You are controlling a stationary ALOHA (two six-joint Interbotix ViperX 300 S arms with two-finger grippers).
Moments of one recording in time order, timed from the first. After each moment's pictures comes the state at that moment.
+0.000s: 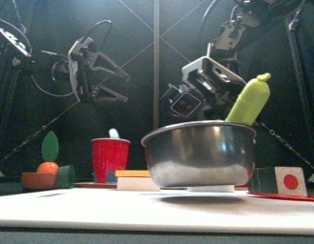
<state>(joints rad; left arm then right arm) 0.35 -0.34 1.01 0.47 -0.57 -0.61 0.06 0.13 0.44 0.21 0.71 0.81</state>
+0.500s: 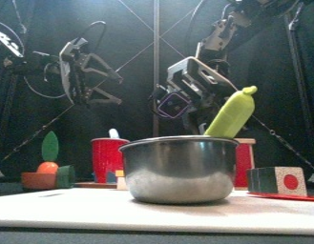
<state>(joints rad) 0.35 -0.39 1.06 0.46 -0.57 -0.61 0.06 0.20 0.39 0.19 0.69 0.82</state>
